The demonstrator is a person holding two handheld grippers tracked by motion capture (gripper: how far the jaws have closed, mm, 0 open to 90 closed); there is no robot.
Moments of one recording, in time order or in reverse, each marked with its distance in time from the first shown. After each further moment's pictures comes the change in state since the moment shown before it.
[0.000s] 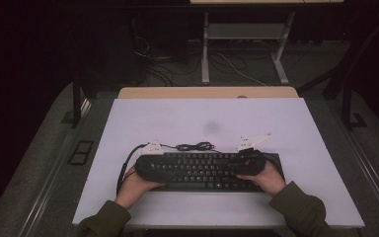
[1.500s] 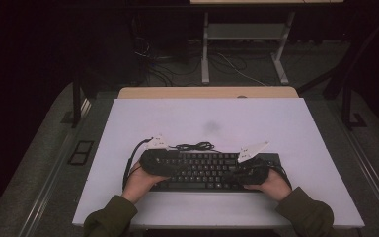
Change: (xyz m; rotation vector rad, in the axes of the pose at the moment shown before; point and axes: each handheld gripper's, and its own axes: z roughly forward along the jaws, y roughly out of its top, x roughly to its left) left arm 0.003 0.010 0.014 -0.014 0.049 0.010; right arm 0.004 -0.023 0.001 0.147 0.018 -0.059
